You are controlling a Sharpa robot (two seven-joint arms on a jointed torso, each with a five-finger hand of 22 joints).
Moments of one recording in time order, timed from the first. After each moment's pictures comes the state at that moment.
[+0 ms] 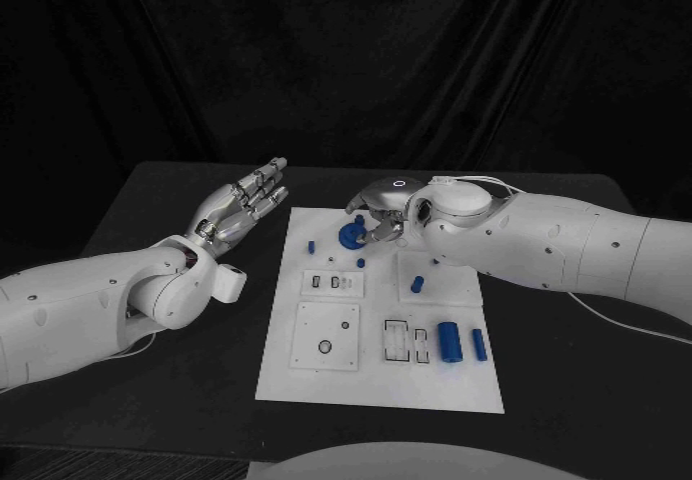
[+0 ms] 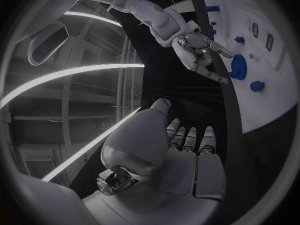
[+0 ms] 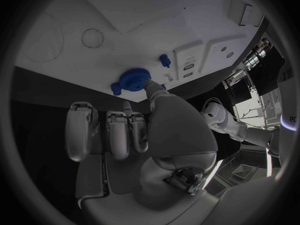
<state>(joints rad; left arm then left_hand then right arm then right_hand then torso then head) 1.22 -0.97 -0.22 1.52 -0.20 -0.19 0.67 1.46 0.25 -0.08 0.18 0.62 0.20 0.04 0.02 0.03 0.00 0.01 0.03 0.01 0.00 0.06 0.00 0.00 0.17 0.00 0.18 0.01 0.00 1.36 -0.40 -0.25 1.16 -1.56 -0.18 -0.11 1.27 -0.06 0.16 0.16 0.26 0.59 0.05 0.06 0.17 1.47 -0.03 1.57 1.31 1.47 -0.07 1.57 1.31 0.04 1.47 0.04 1.38 1.31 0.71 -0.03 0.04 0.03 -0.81</state>
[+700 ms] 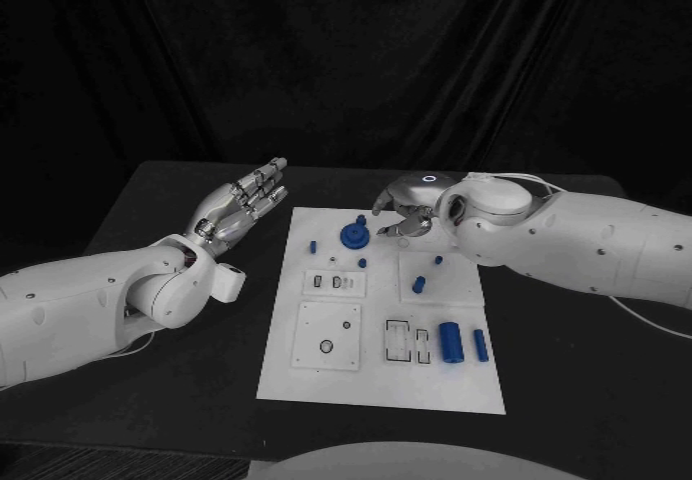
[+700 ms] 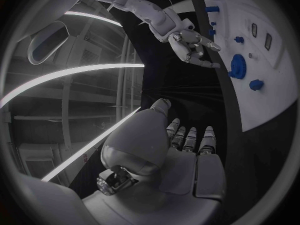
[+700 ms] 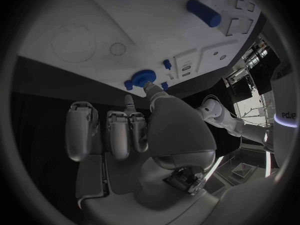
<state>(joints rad) 1.22 -0.99 -0.22 1.53 -0.20 -0.19 0.67 1.46 0.25 -0.07 0.18 0.62 0.20 0.04 0.02 0.03 0.00 0.01 0.03 0.01 0.00 0.06 0.00 0.00 0.17 0.00 0.18 0.01 0.00 1.40 -0.56 -0.25 1.30 -1.56 -0.21 -0.10 1.25 -0.03 0.14 0.18 0.24 0.77 0.06 0.10 0.19 1.47 -0.03 1.57 1.31 1.47 -0.08 1.57 1.31 0.04 1.47 0.04 1.38 1.31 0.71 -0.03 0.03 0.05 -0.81</state>
